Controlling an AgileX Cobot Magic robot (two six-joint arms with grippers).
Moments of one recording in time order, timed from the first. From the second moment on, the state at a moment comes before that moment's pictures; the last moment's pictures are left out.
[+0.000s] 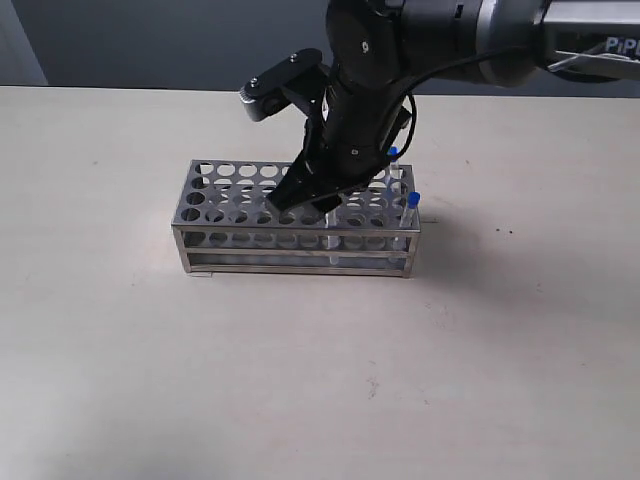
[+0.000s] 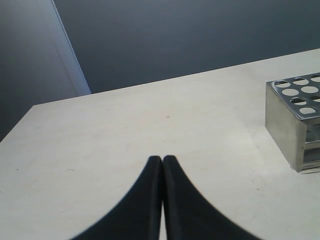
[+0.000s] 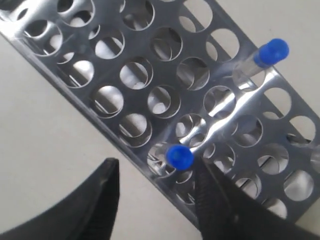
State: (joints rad) left arm -0.05 0.00 0.00 0.22 0.25 -0.04; right arm 0.83 1.95 -1.53 -0.07 0.91 -0.07
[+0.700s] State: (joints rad) left arm -0.05 0.00 0.00 0.22 0.25 -0.04; right arm 0.84 1.86 -1.53 -0.09 0.91 -0.05
